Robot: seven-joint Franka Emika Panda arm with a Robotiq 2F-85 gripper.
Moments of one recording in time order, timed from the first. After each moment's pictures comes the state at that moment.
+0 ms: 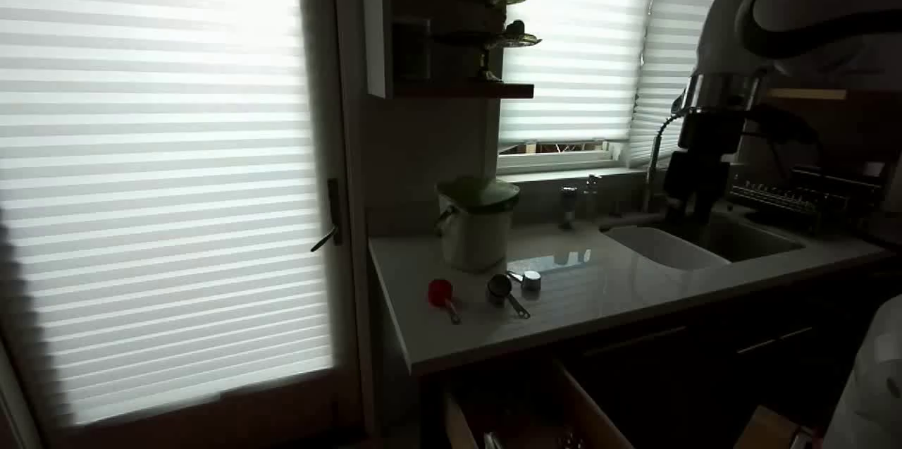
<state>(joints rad) -0.01 -0.93 -0.10 -2.49 0.10 1.53 -0.03</state>
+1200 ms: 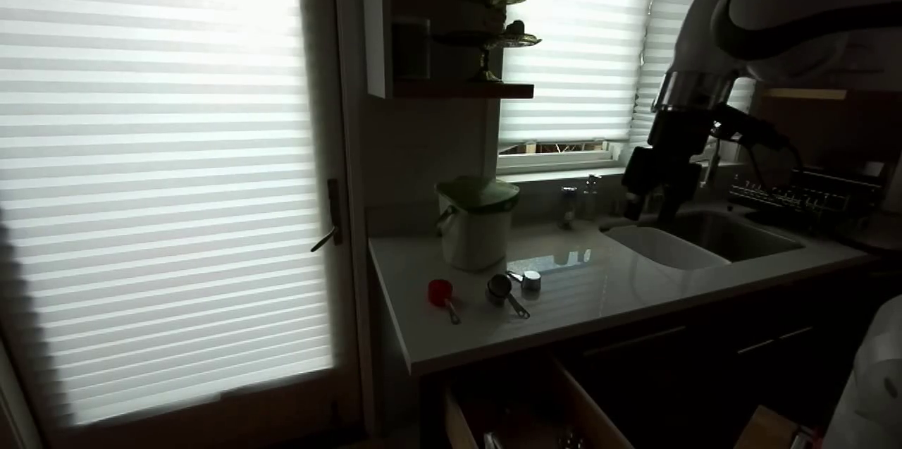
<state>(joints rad) -0.02 -0.88 -0.01 -2.49 0.23 1.65 0.10</state>
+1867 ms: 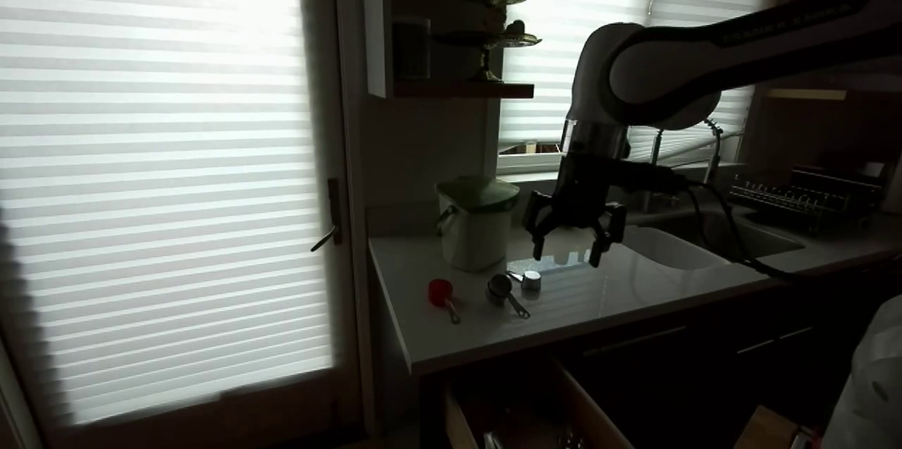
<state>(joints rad) -0.03 -0.60 0.30 -2.44 0.30 1.91 0.73</state>
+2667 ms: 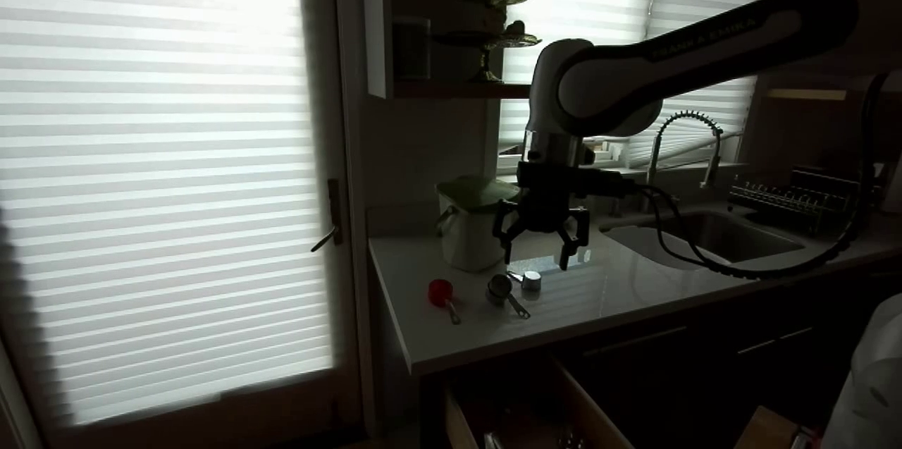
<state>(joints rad) -0.02 -0.40 0.32 -2.32 0.24 1.95 0.88</state>
